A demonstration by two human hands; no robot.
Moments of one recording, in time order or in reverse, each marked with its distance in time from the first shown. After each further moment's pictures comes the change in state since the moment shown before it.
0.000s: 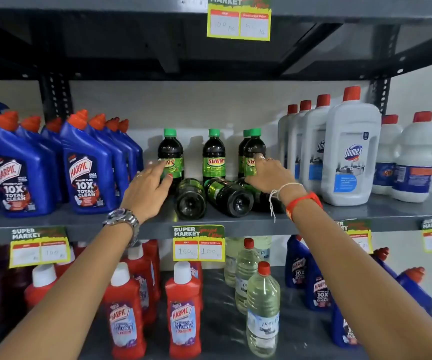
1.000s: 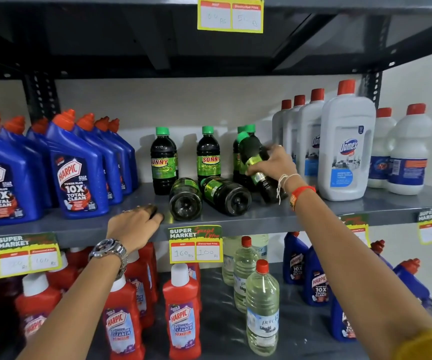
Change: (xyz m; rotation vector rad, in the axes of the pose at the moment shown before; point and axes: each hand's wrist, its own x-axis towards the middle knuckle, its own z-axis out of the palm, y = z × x) left_hand -0.027 -0.042 0.029 0.645 -0.266 0.023; right_hand 0.025 0.027 0.005 0.565 0.135 0.188
